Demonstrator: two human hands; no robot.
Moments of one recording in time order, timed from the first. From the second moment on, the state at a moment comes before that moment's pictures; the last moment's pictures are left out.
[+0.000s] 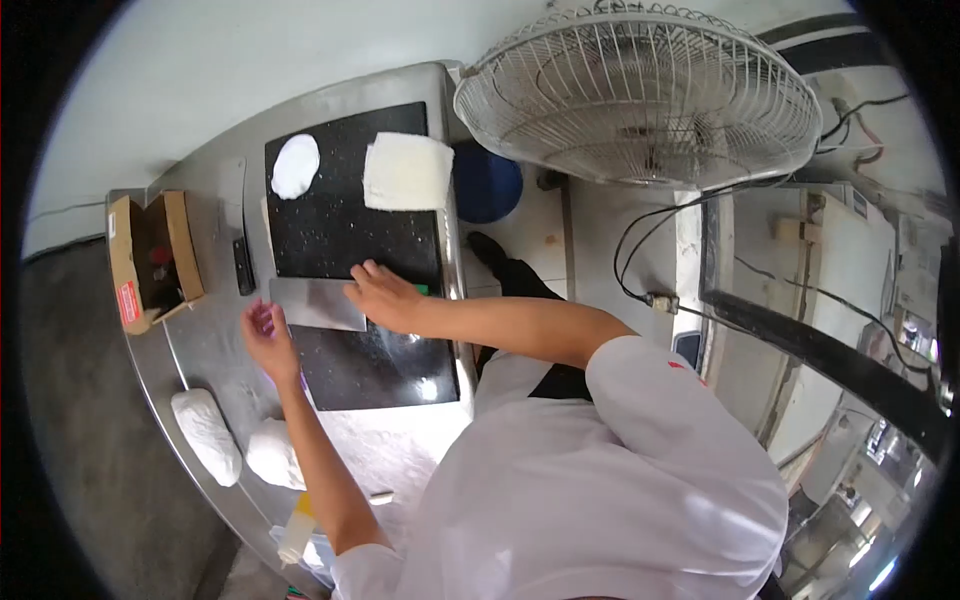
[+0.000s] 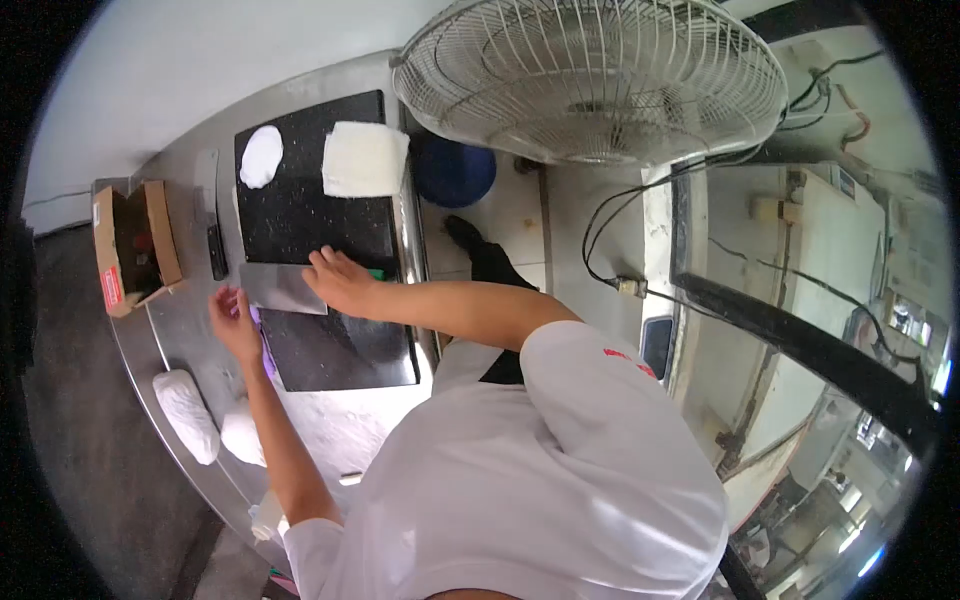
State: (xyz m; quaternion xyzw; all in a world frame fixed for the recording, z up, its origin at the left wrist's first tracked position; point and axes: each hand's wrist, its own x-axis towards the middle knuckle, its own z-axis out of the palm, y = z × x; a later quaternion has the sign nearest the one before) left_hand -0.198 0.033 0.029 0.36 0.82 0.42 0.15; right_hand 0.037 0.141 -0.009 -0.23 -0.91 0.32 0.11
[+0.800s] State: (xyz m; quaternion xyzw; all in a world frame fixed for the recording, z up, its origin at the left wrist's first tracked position) left_hand -0.001 -0.395 -0.060 -0.06 0.96 0.13 -0.24; right_hand 0.585 -0.150 -0.066 -0.78 -0.60 0.19 0.01
